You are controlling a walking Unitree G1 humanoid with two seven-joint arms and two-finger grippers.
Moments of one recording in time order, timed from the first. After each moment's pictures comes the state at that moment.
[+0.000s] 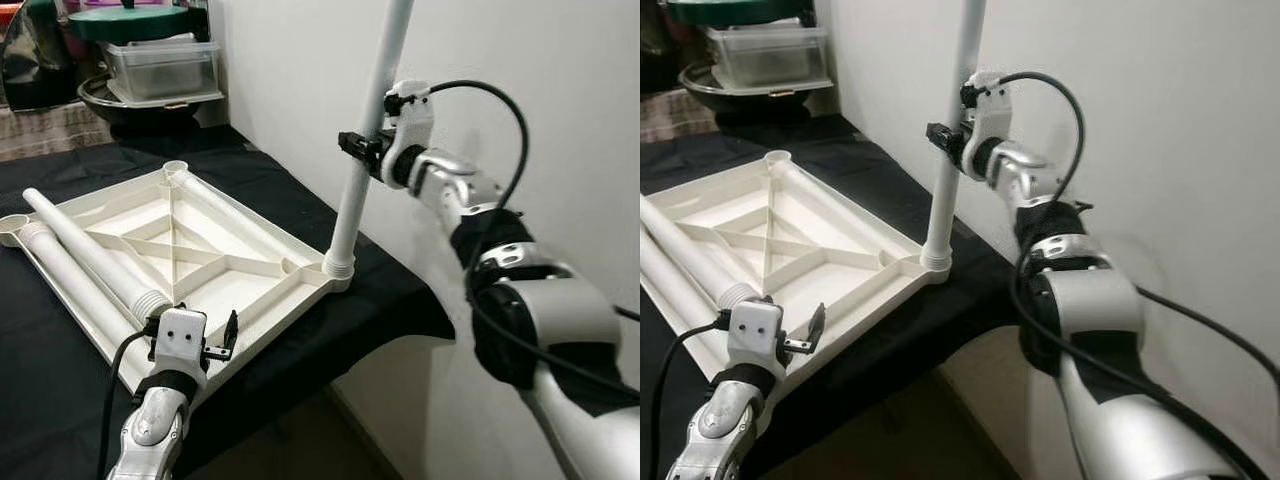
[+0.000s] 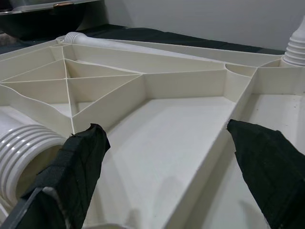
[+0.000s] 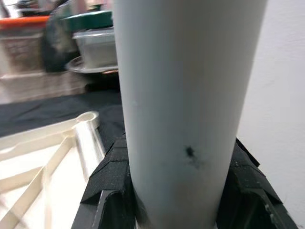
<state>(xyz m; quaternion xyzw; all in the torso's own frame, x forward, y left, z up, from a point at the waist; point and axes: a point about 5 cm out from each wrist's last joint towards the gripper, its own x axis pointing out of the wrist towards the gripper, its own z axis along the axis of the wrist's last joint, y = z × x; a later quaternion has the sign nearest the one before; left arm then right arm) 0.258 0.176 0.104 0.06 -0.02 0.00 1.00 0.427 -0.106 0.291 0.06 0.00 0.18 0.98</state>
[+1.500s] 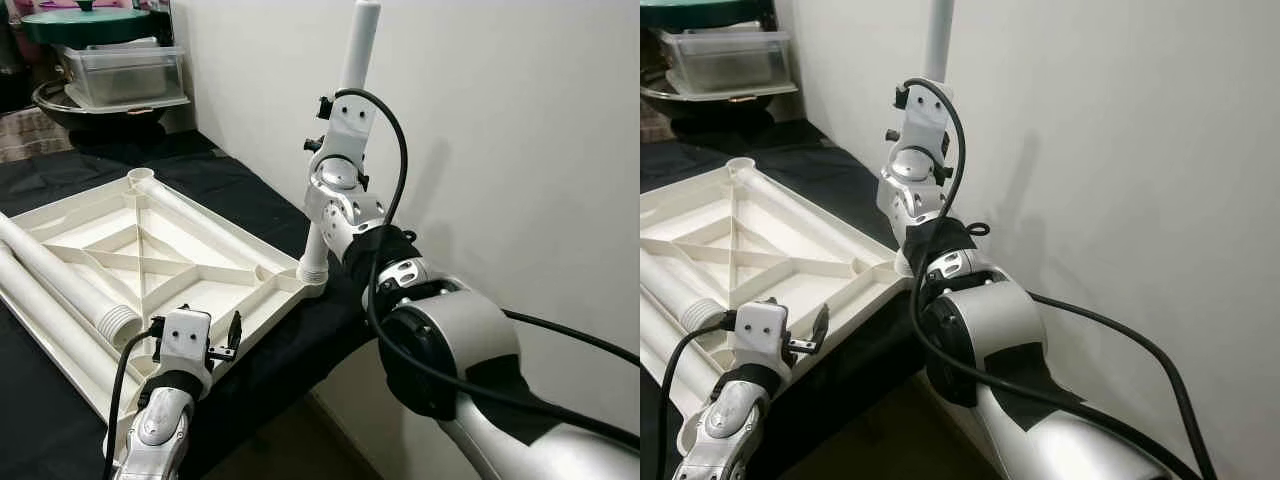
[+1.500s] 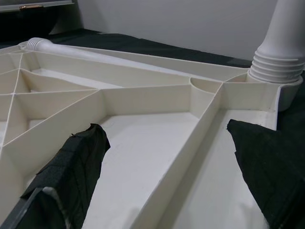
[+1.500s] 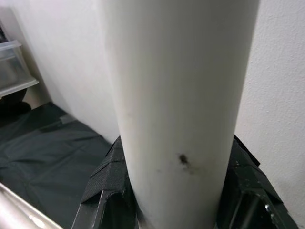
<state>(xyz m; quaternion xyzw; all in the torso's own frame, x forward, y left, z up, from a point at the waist) 0.261 0.170 0.104 0.05 -0.02 0.00 1.00 0.408 -0.015 0.290 0.11 0.03 -0.06 0.99</state>
